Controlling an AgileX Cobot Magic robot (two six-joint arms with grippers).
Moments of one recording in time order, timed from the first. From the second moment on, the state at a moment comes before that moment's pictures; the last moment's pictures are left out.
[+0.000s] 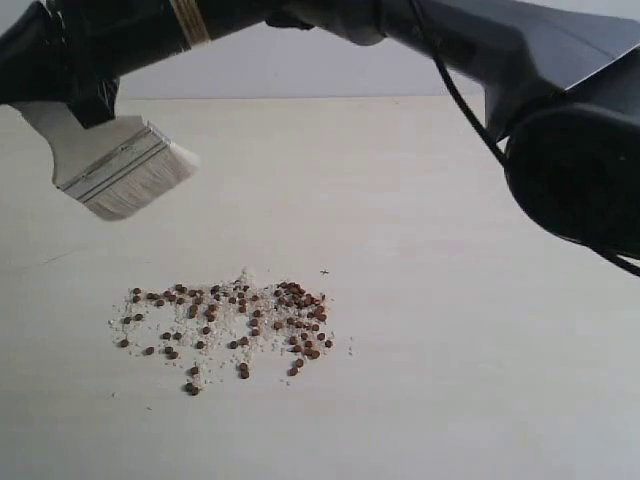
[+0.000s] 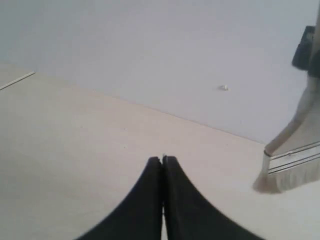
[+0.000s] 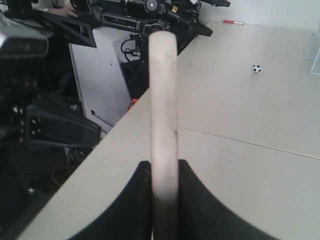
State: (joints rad) left arm -0.16 0.01 0.00 0.14 0.17 -0.48; right arm 0.67 2.40 -2.29 -1.76 -1.22 1.56
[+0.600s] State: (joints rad) left arm -0.16 0.01 0.00 0.14 0.17 -0.48; right arm 0.74 2.29 -2.28 -1.76 -0.90 1.96
